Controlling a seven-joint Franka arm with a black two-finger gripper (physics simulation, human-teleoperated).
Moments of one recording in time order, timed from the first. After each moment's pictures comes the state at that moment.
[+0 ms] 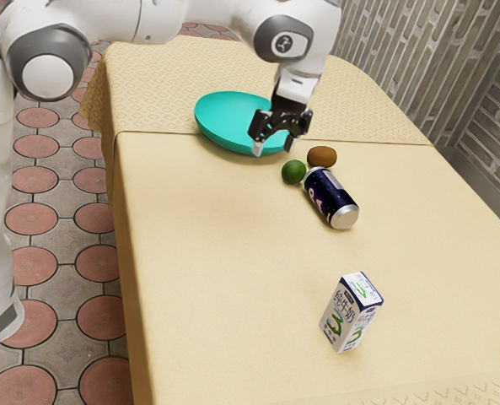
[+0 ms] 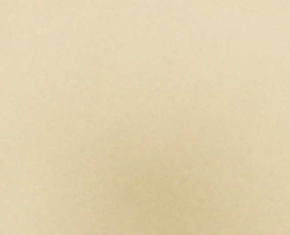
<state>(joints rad) -0.08 0.12 0.21 -1.56 -0.06 1.61 1.37</state>
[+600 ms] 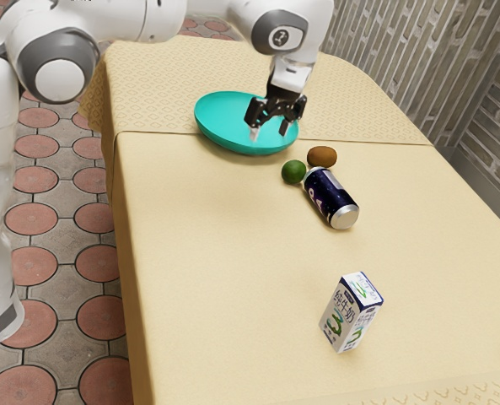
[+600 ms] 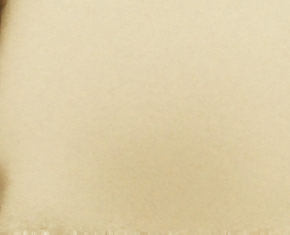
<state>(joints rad) -0.22 0.15 0.45 -1.52 -0.03 1.62 1.42</state>
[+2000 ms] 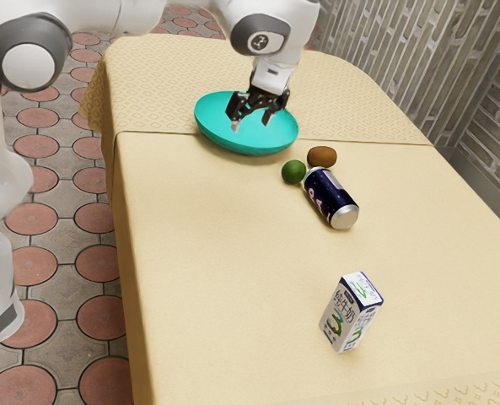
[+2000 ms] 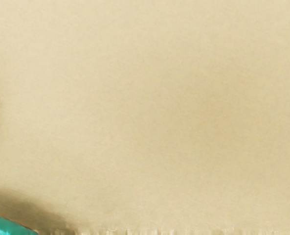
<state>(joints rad) -0.55 0.03 0.76 -1.69 0.17 1.70 1.38</state>
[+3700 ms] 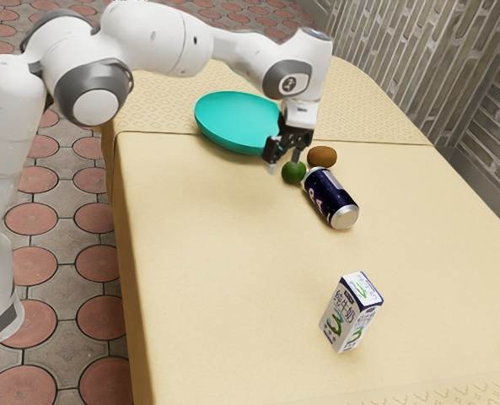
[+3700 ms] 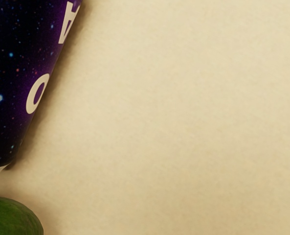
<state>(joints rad) -0.25 0.32 0.53 -1.57 -0.20 1.89 1.37</state>
